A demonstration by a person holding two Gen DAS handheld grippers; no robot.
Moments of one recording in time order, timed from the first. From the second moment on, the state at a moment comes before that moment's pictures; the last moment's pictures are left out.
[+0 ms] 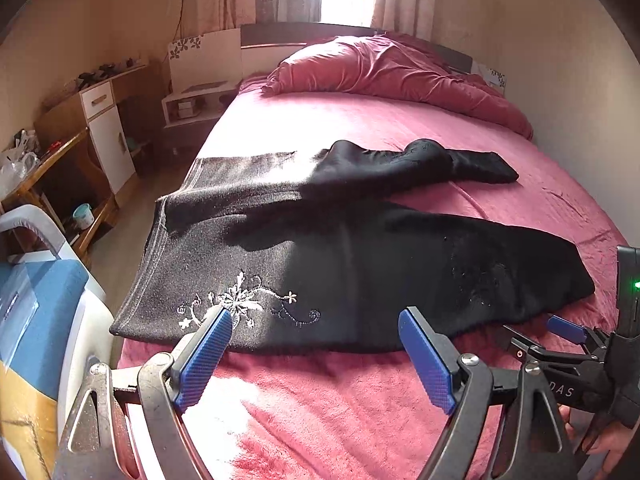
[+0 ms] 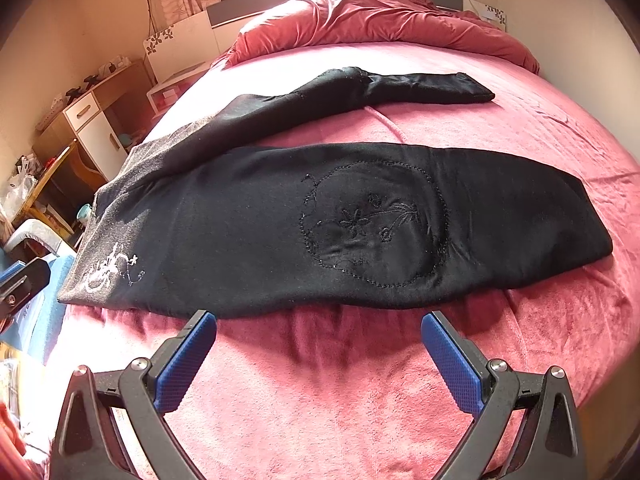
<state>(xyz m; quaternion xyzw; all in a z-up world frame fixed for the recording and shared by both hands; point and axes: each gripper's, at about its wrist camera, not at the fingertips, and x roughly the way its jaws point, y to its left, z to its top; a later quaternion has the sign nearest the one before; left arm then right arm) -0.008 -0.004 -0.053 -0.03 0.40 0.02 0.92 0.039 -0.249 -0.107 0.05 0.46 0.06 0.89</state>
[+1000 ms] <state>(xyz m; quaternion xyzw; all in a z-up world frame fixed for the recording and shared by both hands) 0.009 0.191 -0.171 -0.38 0.49 0.12 0.77 0.091 -0.525 -0.171 0.39 0.44 -0.14 0.80</state>
